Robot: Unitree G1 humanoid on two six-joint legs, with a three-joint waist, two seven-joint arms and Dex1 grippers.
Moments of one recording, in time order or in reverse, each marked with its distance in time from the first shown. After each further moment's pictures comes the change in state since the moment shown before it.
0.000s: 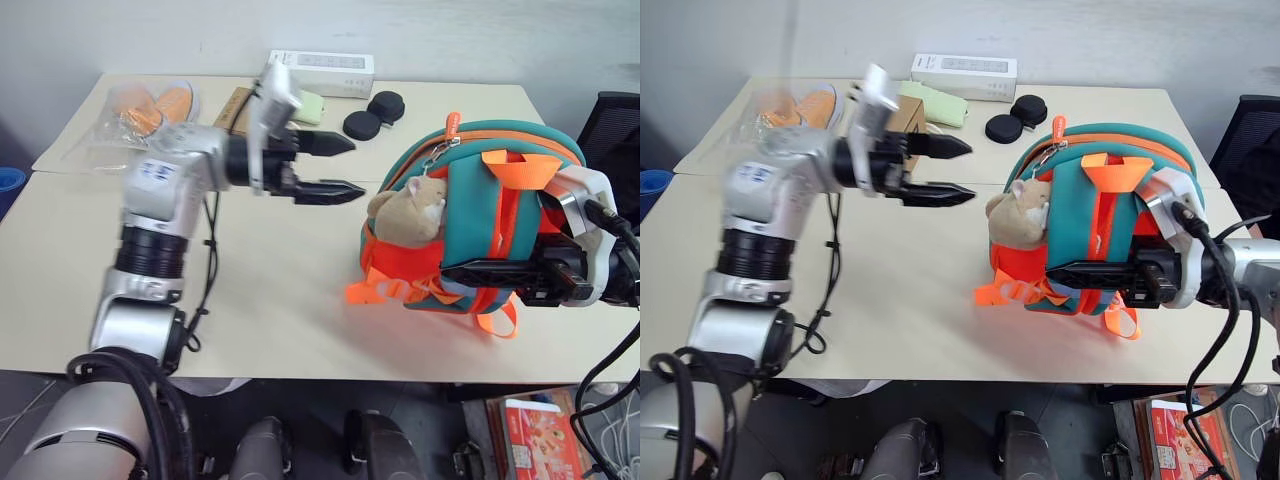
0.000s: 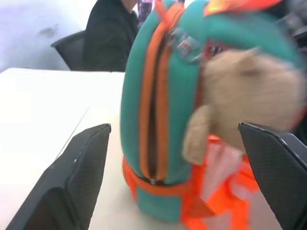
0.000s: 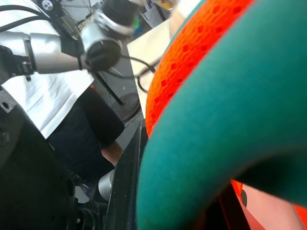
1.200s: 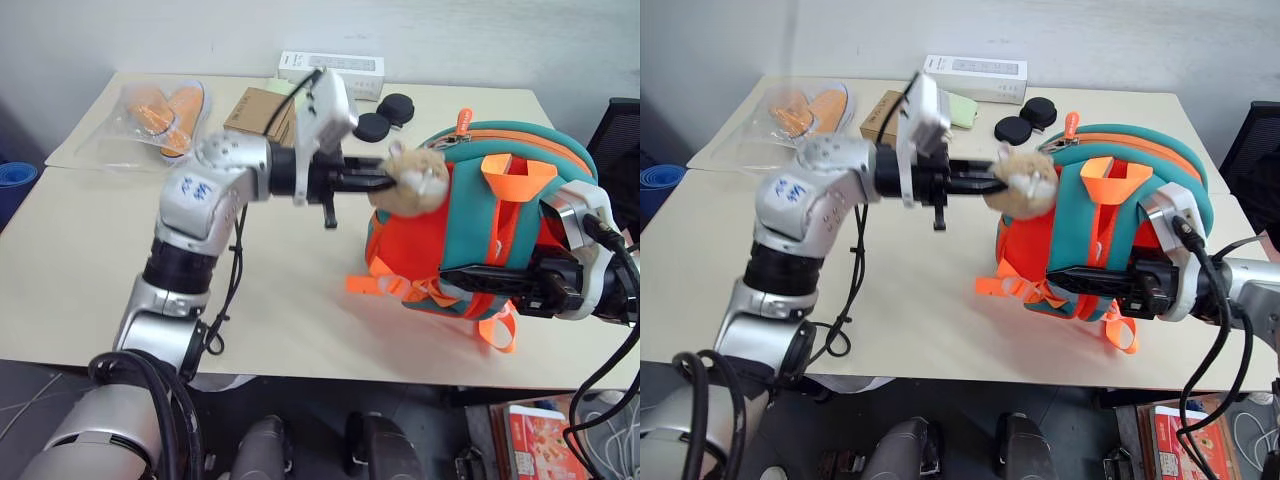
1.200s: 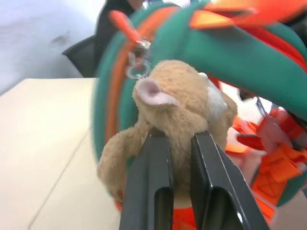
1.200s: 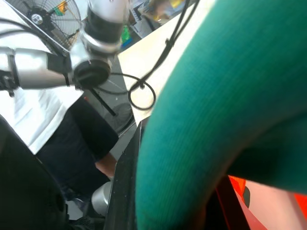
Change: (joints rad) left arm -0.050 -0.158 -0.078 0.032 0.104 -0.074 0.274; right arm 0.132 0.041 -0.061 -0.060 0.070 -0.061 -0.119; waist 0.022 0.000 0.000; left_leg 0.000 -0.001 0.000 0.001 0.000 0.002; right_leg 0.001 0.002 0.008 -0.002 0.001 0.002
